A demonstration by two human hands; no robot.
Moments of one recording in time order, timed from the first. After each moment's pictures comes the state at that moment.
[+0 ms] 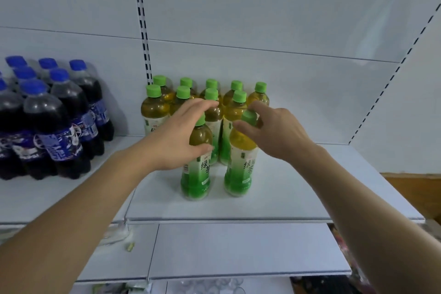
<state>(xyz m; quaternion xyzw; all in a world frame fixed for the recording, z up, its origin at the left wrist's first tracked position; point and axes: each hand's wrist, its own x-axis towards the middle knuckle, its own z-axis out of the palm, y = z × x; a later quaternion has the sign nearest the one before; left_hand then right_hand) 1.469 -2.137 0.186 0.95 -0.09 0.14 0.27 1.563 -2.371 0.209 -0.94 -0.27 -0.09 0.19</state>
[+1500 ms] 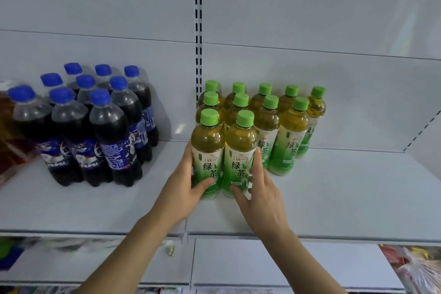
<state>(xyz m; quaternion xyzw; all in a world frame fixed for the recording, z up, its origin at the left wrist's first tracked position) 1.427 -2.046 0.068 0.85 0.05 0.18 0.48 1.499 -2.249 0.027 -0.88 -0.29 -0.18 0.34</state>
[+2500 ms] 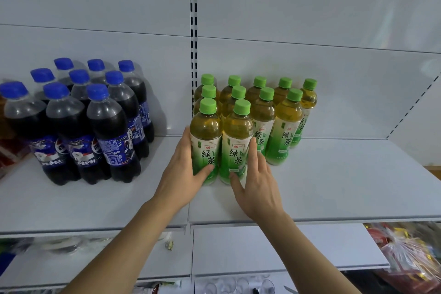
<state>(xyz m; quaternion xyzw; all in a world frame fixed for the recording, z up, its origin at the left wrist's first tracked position) 1.441 -2.036 0.064 0.89 0.05 0.21 0.40 1.495 -2.239 0.030 -0.91 -0.24 -0.17 0.30</state>
